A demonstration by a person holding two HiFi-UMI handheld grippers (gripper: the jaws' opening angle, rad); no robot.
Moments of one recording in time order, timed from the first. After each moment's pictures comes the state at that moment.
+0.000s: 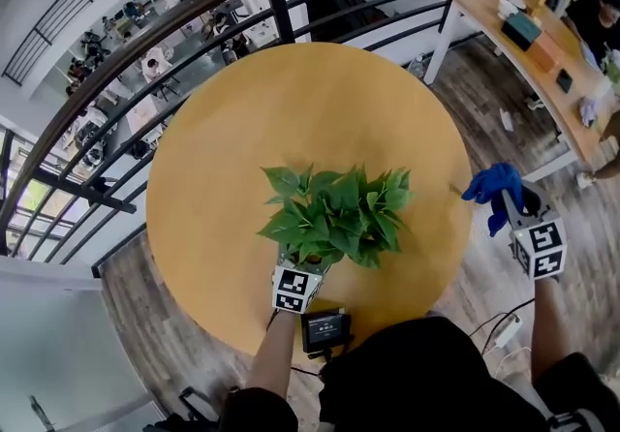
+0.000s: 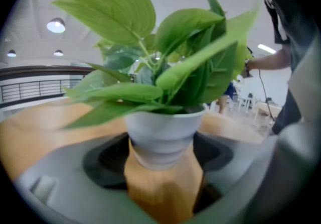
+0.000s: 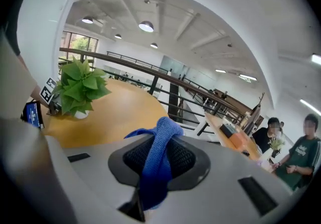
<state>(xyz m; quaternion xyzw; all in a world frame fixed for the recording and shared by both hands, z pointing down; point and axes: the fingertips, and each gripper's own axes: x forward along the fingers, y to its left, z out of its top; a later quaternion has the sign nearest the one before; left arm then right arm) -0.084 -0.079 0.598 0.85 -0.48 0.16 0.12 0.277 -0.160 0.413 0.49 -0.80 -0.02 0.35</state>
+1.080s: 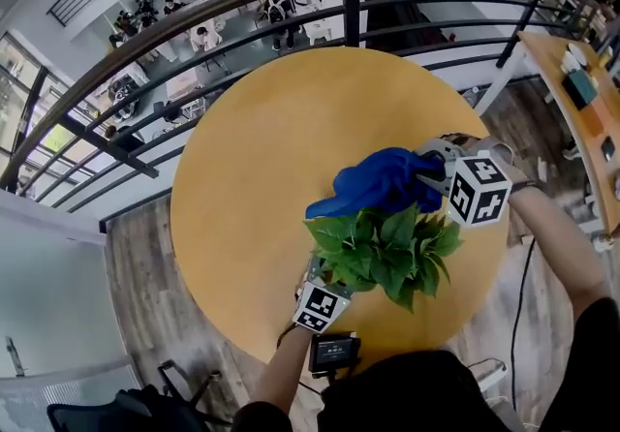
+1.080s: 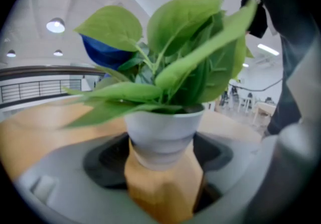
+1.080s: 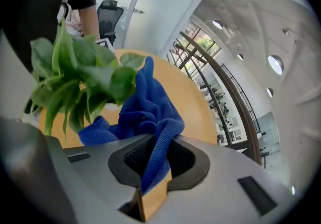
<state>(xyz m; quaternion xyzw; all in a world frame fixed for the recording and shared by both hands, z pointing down) -0.079 -0.077 0.591 0.85 -0.48 0.16 0.12 -0.045 -0.241 0.456 -0.08 -0.80 -0.34 0.49</state>
